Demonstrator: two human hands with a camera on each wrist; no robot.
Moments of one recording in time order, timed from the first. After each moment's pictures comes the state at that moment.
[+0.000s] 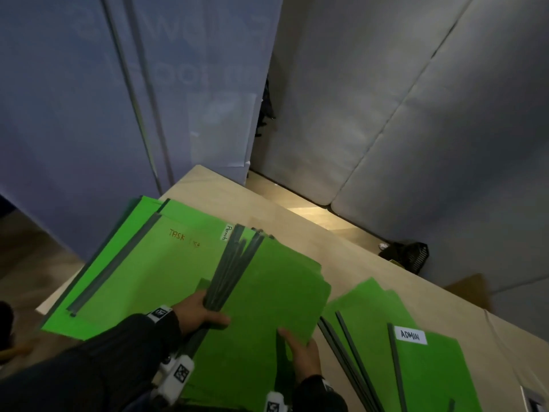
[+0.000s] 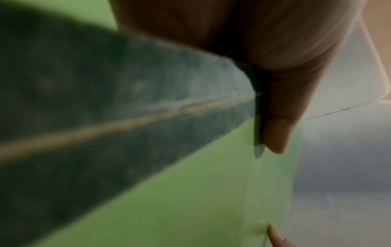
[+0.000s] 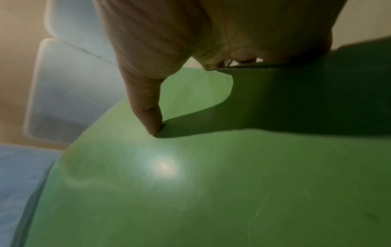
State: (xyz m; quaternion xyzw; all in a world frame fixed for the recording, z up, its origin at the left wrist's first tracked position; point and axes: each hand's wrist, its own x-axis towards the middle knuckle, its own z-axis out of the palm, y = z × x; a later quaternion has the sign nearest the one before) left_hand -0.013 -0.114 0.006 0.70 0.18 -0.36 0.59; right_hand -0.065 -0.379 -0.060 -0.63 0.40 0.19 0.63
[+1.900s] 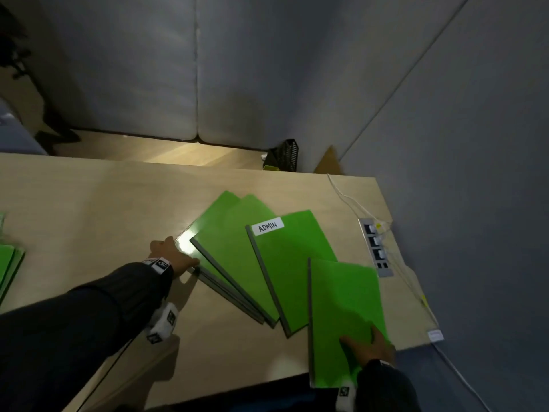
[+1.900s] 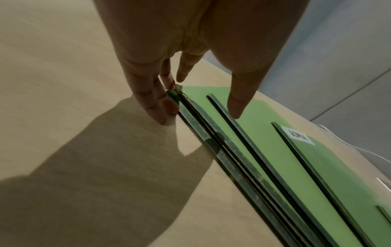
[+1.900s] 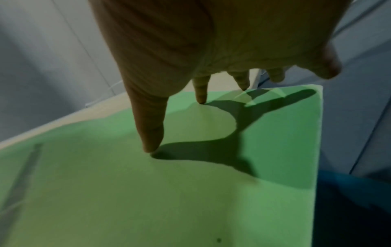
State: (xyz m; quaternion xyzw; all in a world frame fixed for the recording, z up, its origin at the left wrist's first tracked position) left_hand 0.040 -0.437 -0.084 0.93 0.01 -0.32 0.20; right_hand -0.341 -0.791 -0.096 -0.68 0.66 0.19 0.26
